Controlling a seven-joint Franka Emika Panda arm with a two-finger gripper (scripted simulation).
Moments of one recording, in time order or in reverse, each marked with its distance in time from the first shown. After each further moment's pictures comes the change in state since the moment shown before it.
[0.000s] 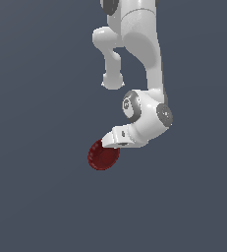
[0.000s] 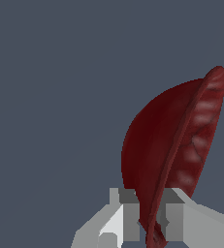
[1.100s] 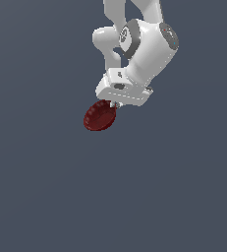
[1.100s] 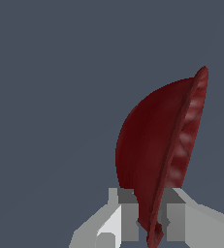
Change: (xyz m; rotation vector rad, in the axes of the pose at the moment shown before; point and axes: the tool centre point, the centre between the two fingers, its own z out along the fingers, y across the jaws) arm -0.136 0.055 -0.125 0.001 0.002 0.000
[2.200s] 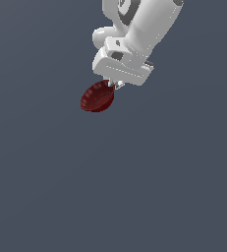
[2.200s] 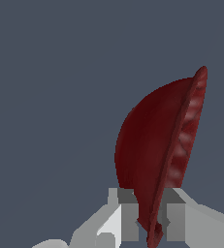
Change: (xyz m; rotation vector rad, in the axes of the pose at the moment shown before) arm -0.053 0.026 -0.055 -0.002 -0.002 0.000
